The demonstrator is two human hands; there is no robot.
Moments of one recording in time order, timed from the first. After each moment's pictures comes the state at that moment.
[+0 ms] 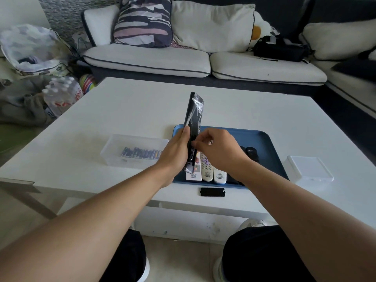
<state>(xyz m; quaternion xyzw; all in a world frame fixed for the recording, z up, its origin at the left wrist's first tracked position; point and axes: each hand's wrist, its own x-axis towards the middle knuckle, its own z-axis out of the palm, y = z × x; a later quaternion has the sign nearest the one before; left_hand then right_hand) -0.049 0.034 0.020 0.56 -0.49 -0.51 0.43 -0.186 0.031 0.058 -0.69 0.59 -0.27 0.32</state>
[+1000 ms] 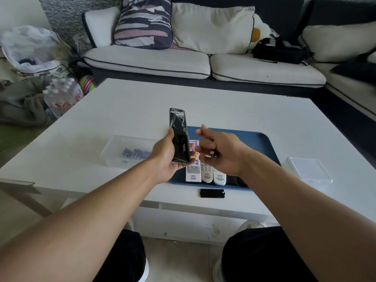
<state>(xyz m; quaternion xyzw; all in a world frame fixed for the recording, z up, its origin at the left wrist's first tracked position) -0.037 0.035 0.042 0.53 -0.20 -0.66 0.49 -0.188 0.024 0.068 -0.34 0.48 -0.36 0.73</state>
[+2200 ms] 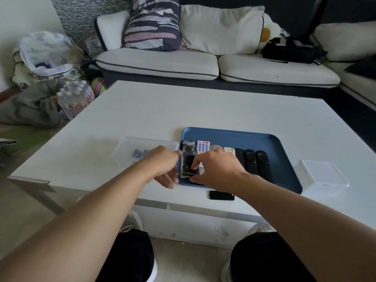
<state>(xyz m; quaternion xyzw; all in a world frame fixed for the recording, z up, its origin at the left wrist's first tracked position) 0.005 0.038 0.035 0.73 -0.47 -0.46 0.17 -0.172 0.037 0.032 -0.85 0.51 -0.05 0.10</state>
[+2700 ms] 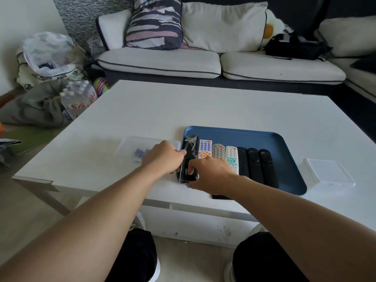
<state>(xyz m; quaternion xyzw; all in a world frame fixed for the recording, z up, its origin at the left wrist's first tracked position) 0.006 0.018 0.013 0.77 -0.56 -0.26 0.15 -0.157 0.024 -0.003 -0.86 0.50 0.00 0.12</state>
